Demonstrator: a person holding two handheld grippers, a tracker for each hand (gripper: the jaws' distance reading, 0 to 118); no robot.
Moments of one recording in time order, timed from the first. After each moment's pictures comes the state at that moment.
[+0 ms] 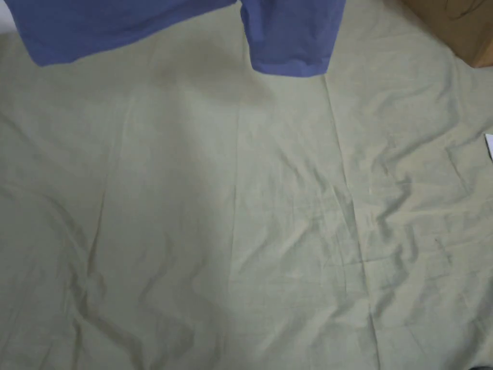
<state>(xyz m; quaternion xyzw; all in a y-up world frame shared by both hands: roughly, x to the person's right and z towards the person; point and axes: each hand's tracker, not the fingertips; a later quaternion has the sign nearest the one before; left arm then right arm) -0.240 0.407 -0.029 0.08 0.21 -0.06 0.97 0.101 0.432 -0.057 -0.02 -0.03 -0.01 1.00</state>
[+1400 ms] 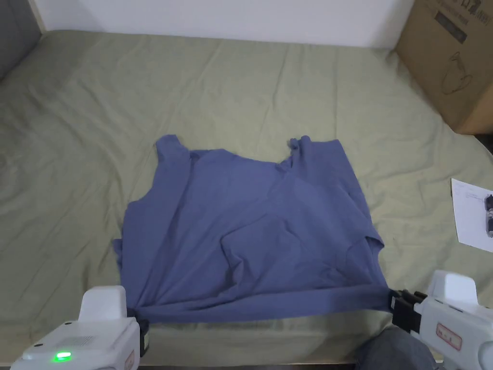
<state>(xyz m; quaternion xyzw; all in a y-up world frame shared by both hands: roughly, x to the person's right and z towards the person) -0.205 -0.059 0.432 -0.44 0.10 0.05 0.89 0.233 -0.058 0.357 -0.42 0.04 -0.04 0.91</state>
